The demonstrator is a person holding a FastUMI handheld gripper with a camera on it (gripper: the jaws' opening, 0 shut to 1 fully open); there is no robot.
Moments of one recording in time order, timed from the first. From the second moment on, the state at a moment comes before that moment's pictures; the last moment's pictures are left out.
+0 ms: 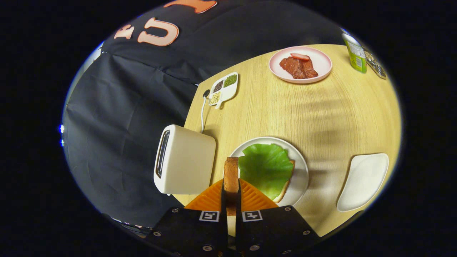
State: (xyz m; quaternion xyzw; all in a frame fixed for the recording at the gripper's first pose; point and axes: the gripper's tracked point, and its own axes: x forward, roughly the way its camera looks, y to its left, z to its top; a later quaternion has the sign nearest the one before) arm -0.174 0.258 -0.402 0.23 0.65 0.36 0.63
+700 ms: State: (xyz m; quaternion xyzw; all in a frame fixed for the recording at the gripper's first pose) arm -0.166 0.211 -0.474 0.11 0.64 0.29 0.70
